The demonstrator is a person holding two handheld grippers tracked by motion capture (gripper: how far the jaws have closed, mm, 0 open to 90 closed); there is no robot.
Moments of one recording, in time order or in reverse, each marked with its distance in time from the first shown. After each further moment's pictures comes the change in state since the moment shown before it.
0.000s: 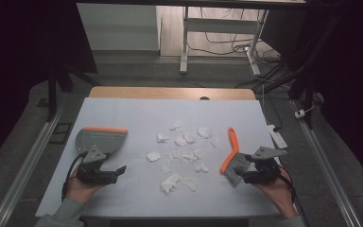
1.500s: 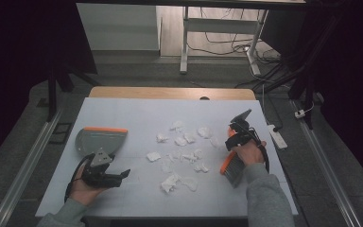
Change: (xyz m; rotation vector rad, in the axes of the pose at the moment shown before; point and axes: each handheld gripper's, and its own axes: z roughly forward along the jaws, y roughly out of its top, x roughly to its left) left arm -0.012 0.001 0.007 0.035 -0.007 0.085; right arm -0.053 0.083 0.104 0.619 -0.281 0.467
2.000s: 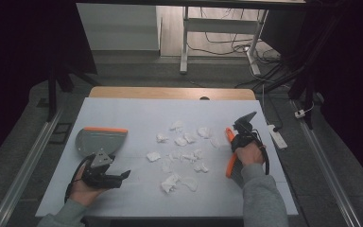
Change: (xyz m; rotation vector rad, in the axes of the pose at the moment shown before) left arm -0.002 -0.001 -0.001 0.002 -0.001 0.007; right arm -0.008 -0.005 0.005 0.006 0.035 0.120
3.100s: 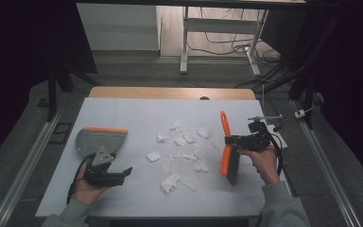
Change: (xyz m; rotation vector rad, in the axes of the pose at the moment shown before) left arm -0.006 0.010 -0.001 -0.037 0.017 -0.045; right arm -0.012 -0.043 -0.068 -0.460 0.612 -0.185
